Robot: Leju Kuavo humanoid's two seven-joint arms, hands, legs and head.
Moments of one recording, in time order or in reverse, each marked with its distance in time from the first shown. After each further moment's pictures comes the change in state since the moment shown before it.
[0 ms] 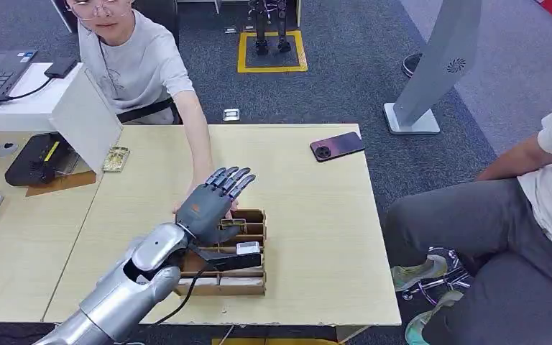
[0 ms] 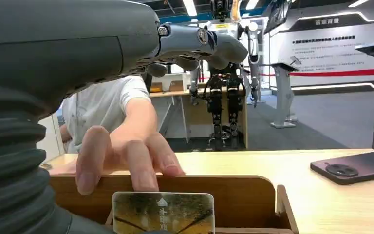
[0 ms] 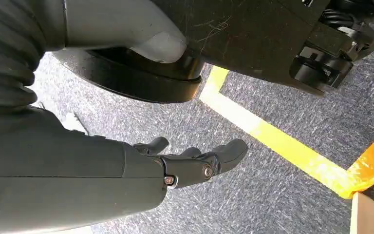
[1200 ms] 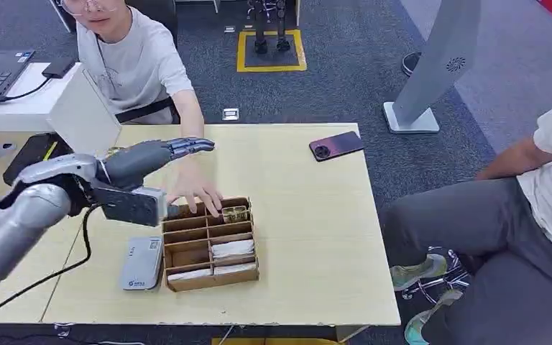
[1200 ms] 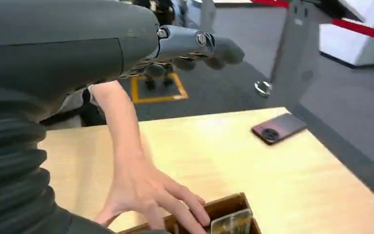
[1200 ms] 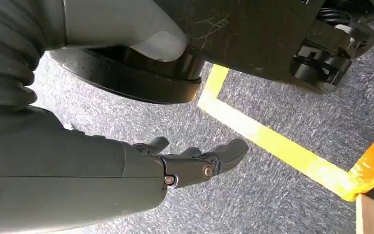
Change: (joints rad) left arm -0.395 0.477 -0.047 -0.360 0.970 -0.728 -0.141; right arm 0.006 -0.006 -0.017 0.000 -0.033 0.002 -0.022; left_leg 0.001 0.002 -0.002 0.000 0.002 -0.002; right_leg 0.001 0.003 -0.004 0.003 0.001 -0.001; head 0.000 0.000
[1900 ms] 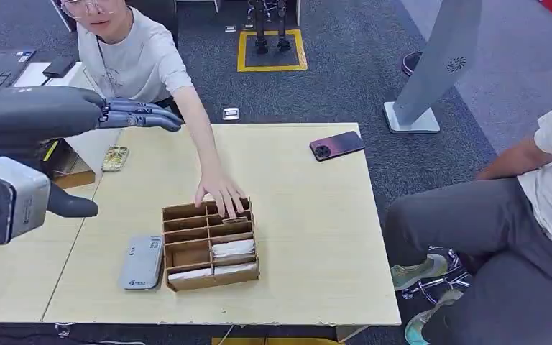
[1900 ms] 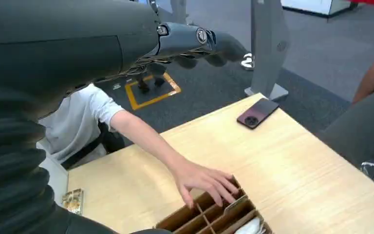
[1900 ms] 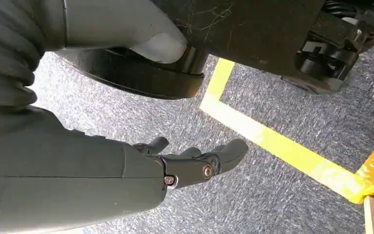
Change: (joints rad) left arm -0.767 0.266 -0.492 -0.332 0.705 -0.078 0.358; right arm -0.001 -0.009 -0.004 0.000 -0.020 0.015 0.003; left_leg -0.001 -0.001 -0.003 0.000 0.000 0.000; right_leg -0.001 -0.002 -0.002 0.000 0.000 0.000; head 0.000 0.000
